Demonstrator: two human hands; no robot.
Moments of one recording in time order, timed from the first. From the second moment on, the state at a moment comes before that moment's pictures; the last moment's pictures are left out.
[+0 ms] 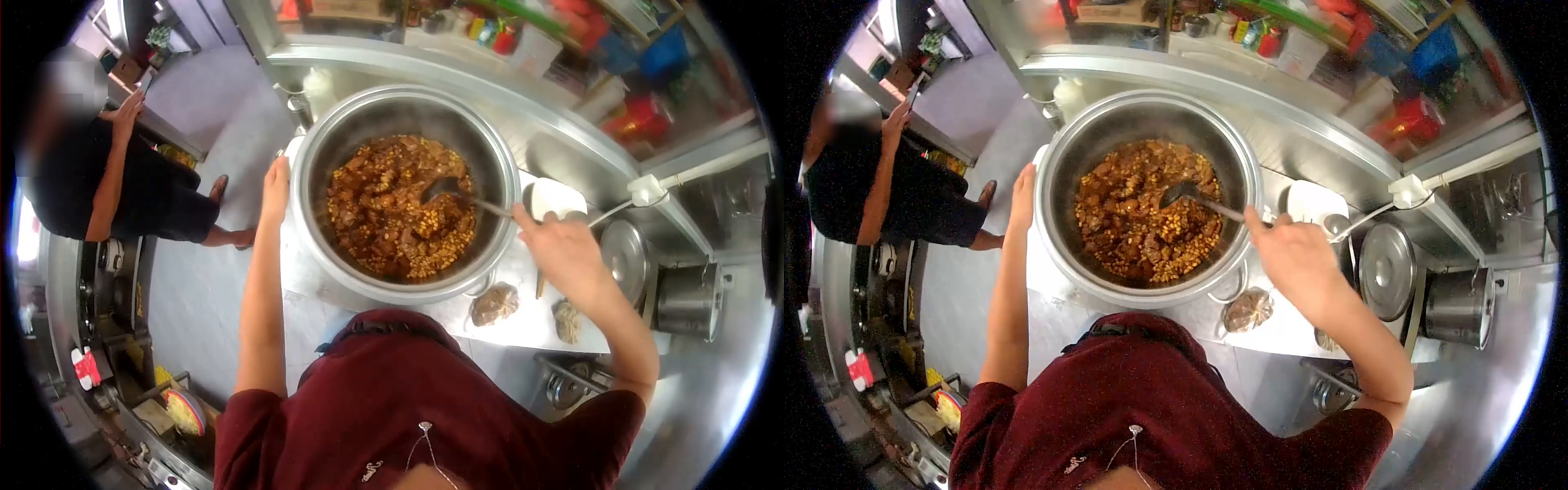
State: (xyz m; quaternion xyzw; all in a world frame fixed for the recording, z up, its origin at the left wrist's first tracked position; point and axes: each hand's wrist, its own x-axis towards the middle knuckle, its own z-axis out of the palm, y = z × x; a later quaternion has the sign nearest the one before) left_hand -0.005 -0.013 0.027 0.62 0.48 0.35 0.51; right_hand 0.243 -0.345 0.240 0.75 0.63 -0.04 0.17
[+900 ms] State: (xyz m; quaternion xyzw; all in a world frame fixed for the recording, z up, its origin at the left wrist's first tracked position) left_hand -0.005 -0.009 0.020 0.63 0.46 0.33 0.53; right_hand 0.239 -0.312 0.183 0.69 0.67 0.08 0.24
